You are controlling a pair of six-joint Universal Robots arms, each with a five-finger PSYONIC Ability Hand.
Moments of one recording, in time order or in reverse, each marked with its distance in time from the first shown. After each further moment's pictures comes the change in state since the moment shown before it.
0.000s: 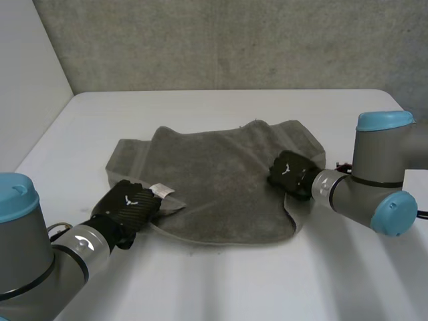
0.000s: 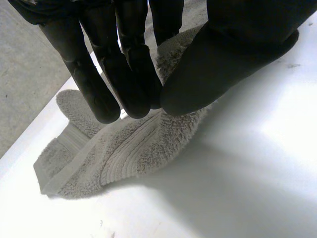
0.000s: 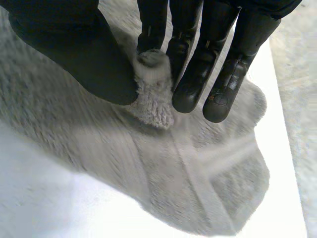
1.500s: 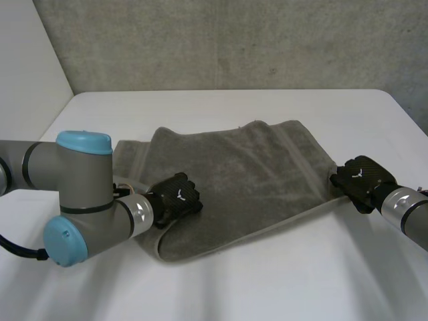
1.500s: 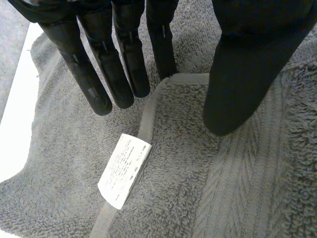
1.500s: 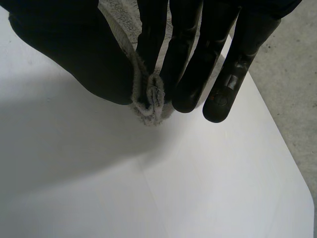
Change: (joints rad) left arm -0.061 -0.498 0.588 -0.298 0.199 0.508; right arm -0.315 -0.323 0.548 -0.296 -0.054 0.208; left_hand -0.494 -0.498 -0.498 -0.500 -0.497; right_hand 0.000 0.000 0.004 0.001 0.008
